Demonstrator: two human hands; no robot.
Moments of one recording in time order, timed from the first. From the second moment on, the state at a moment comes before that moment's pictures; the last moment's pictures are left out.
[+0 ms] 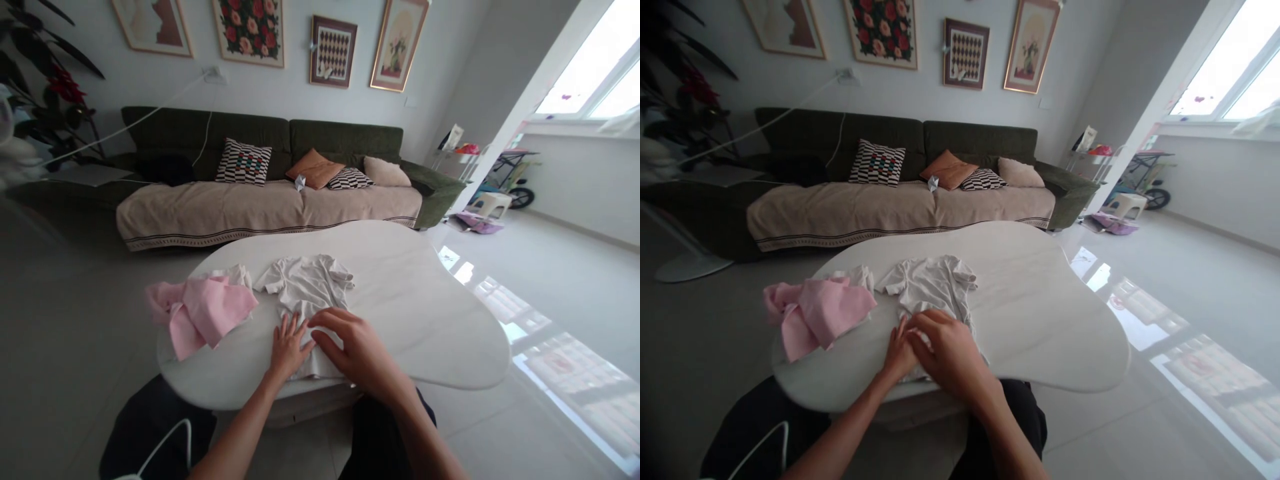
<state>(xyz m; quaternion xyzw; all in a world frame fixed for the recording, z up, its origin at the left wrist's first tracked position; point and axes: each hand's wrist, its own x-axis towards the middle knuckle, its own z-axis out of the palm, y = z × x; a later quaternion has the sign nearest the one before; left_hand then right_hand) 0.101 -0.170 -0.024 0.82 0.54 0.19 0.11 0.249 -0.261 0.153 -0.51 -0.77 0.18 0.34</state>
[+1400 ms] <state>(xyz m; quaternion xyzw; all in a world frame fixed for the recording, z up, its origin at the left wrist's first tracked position) 0.091 -0.140 -0.024 0.83 0.55 0.09 0.11 0.361 -0.098 -0.041 -0.73 -0.68 0.05 0.05</state>
